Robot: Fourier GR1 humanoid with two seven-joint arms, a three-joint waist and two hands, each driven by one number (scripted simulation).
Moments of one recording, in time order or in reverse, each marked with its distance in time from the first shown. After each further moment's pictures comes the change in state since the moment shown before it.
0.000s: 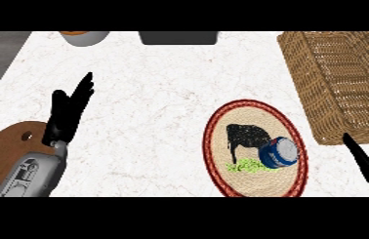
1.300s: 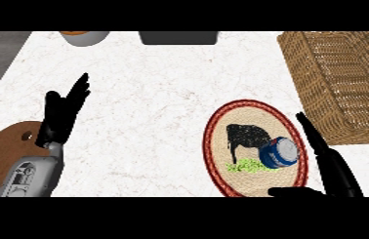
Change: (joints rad) left arm 0.029 -0.094 0.157 -0.036 -0.136 -0.136 0.025; right arm -0.223 0.149 0.092 0.246 0.205 -0.036 0.030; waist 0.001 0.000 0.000
